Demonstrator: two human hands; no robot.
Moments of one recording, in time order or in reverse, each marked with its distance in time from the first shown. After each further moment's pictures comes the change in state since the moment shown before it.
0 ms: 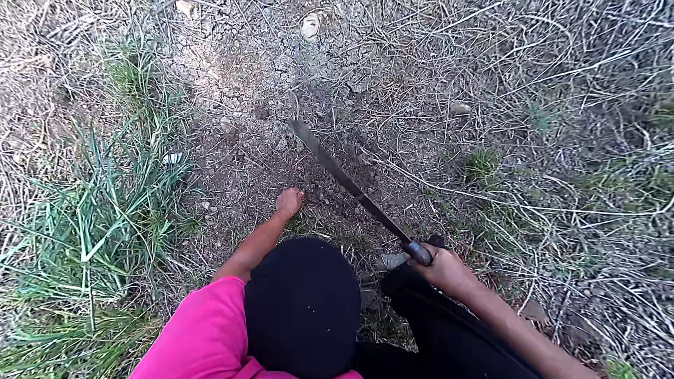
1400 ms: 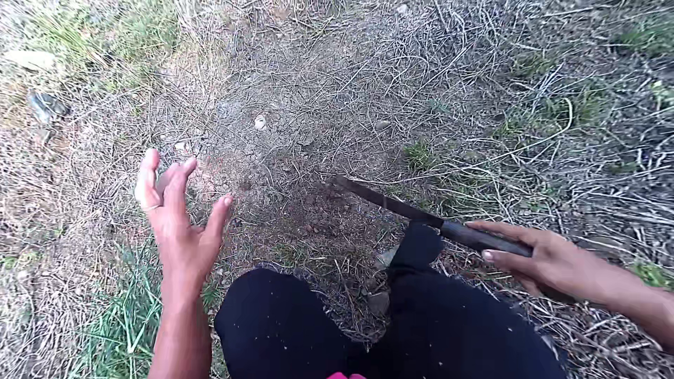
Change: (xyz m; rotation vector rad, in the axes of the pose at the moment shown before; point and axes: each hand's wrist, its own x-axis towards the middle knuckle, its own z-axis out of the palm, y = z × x) left_hand 0.026 0.121 -0.298 -0.086 0.436 0.245; right_hand -0.145 0.093 -0.017 0.693 0.332 -0.200
